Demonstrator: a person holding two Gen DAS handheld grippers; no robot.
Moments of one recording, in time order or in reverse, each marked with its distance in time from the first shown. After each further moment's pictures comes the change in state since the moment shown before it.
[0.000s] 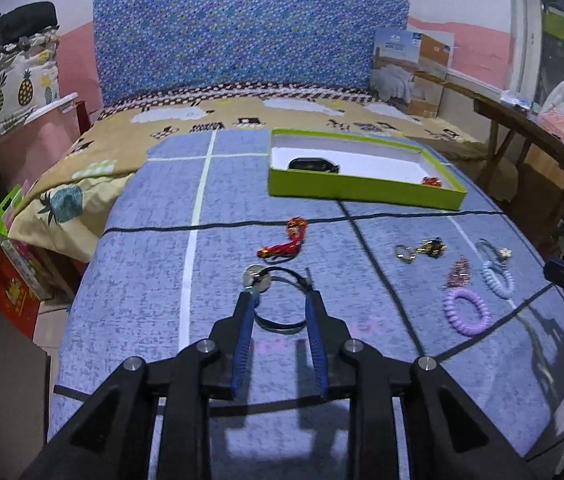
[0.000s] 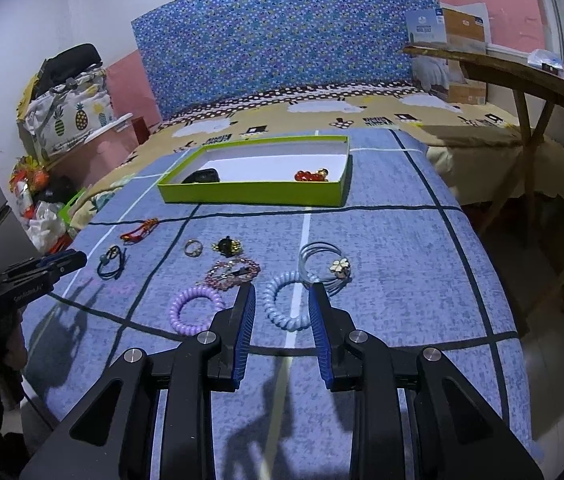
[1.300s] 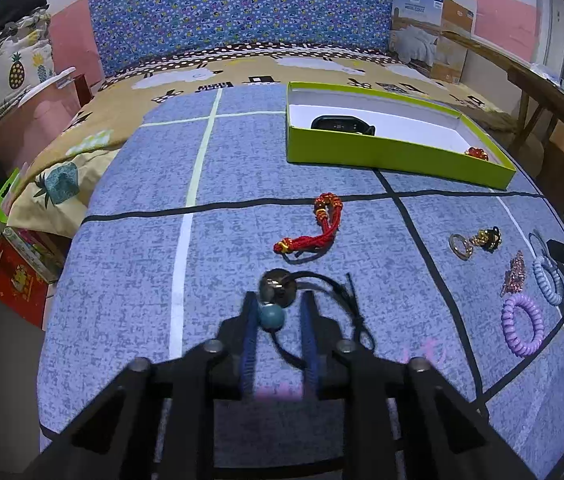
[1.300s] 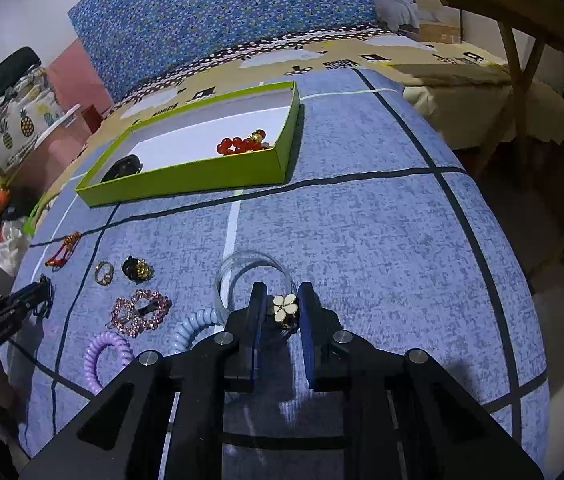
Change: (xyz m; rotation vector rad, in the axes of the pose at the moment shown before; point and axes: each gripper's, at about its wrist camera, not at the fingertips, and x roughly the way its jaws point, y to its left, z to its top) left arm 0.055 -0.001 0.015 0.013 0.144 0.057; right arm 0.075 -0.050 0.026 0.136 0.173 -0.069
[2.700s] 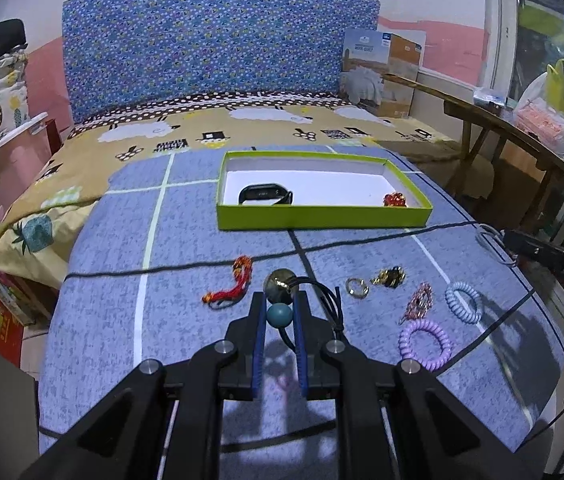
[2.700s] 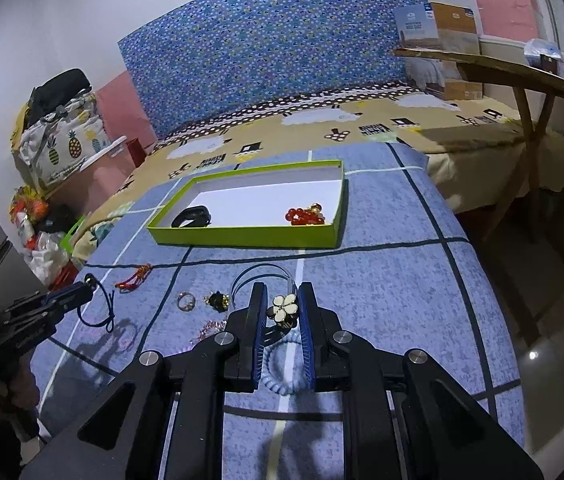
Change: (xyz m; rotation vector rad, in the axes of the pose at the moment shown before) left arm -0.061 -0.030 0.012 0.060 -0.171 -0.143; right arm -0.066 0.032 0.007 -0.072 -0.192 0.107
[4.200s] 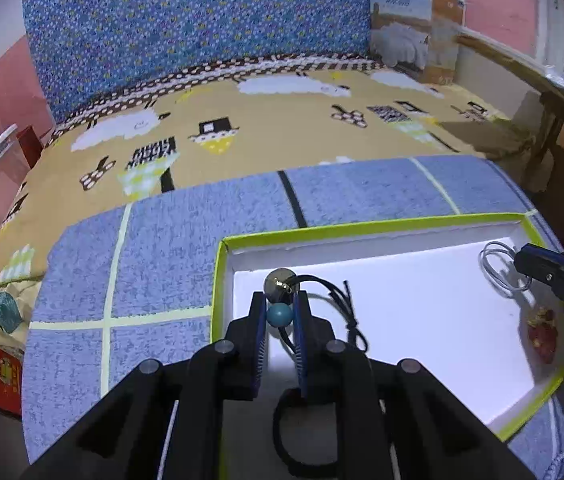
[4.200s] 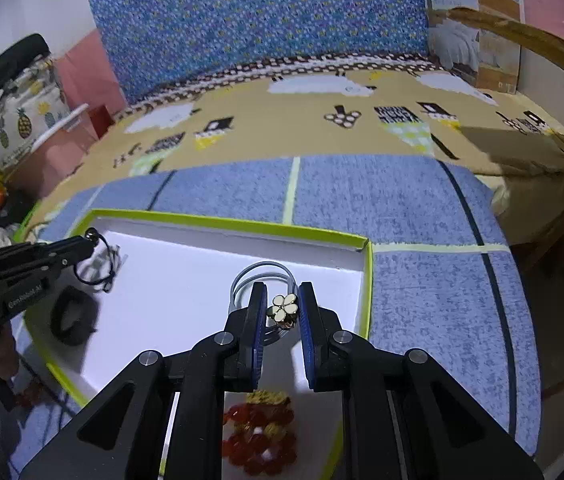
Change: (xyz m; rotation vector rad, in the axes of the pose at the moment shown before) left arm 0.211 0.030 0.137 0.042 0.167 0.102; right arm 0.209 -0.038 0.113 -0.058 0.167 -0.060
